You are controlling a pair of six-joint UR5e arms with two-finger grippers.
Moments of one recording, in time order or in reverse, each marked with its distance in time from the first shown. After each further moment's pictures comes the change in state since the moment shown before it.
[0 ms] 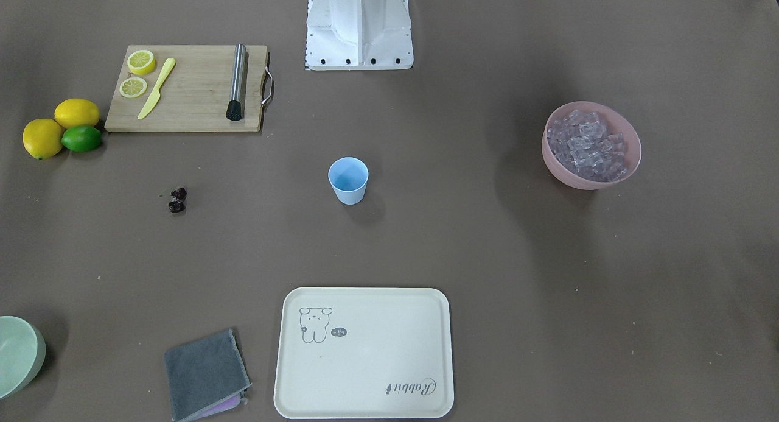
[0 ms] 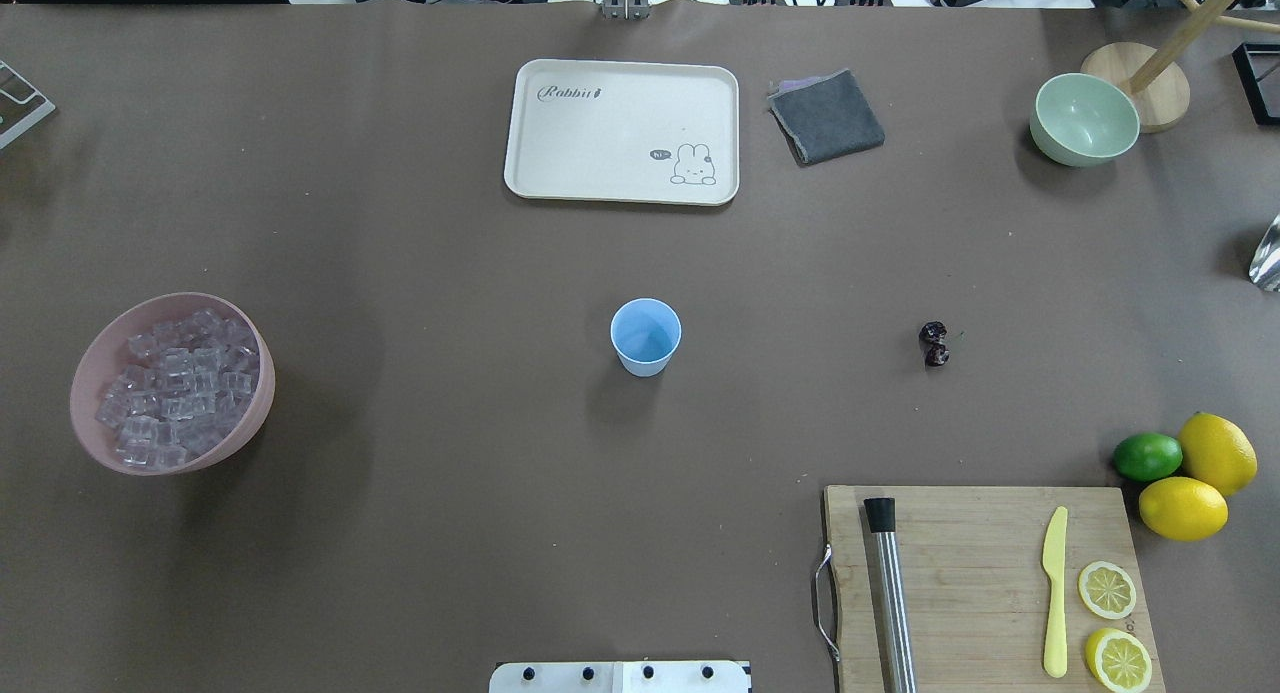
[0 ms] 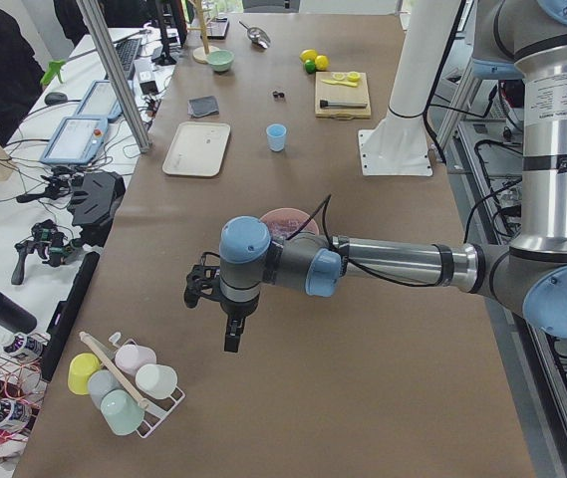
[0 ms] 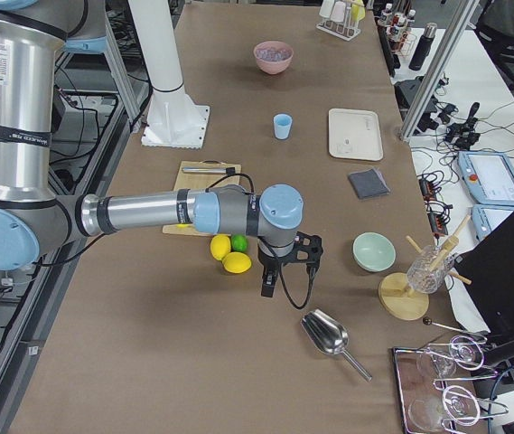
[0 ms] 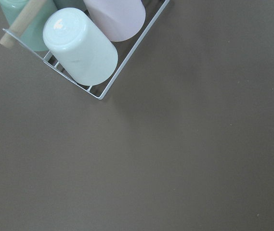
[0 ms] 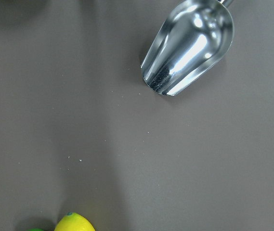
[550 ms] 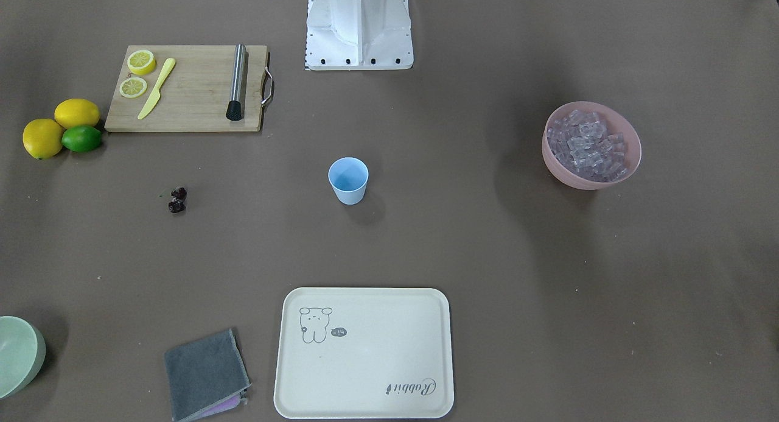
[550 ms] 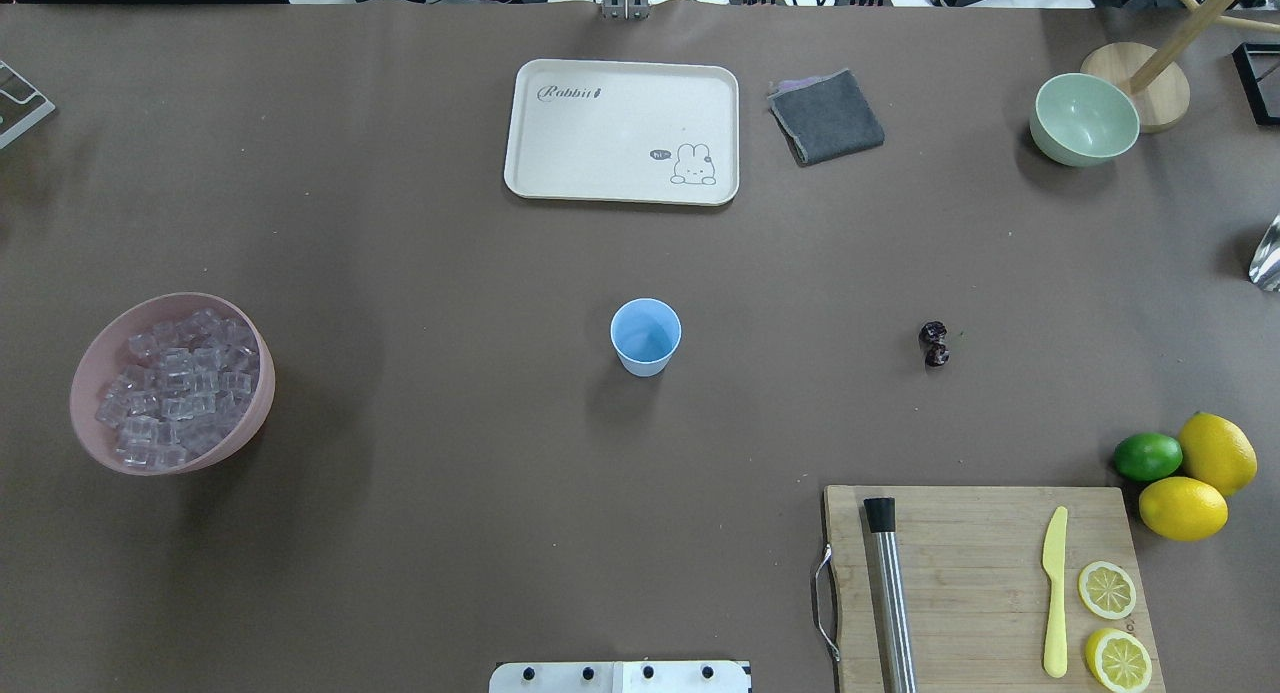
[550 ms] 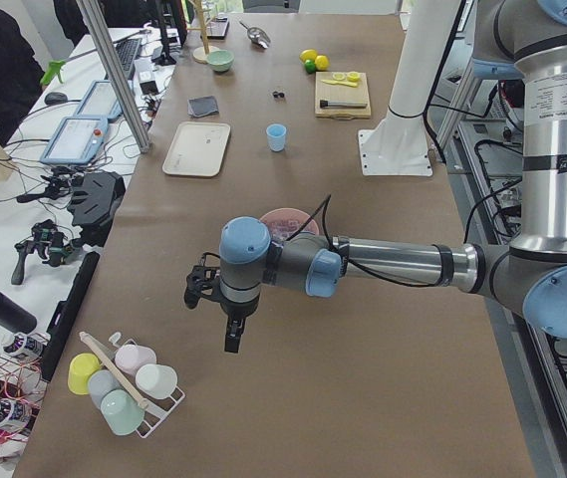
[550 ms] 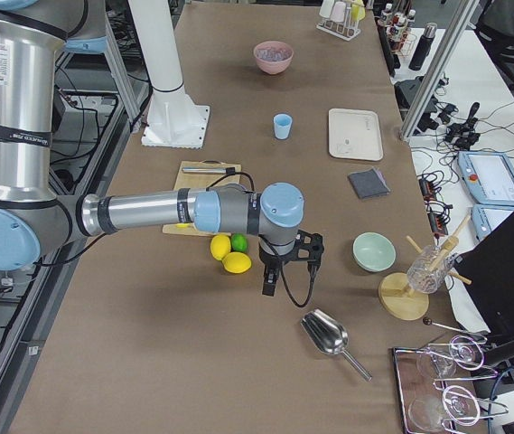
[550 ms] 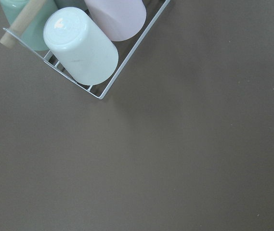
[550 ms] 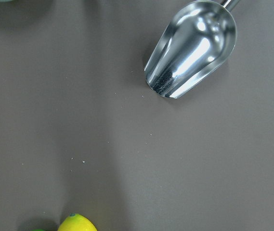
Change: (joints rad) left arm 0.000 0.001 0.002 0.000 0.000 0.000; right arm 0.000 0.005 0.003 0.001 0.005 0.003
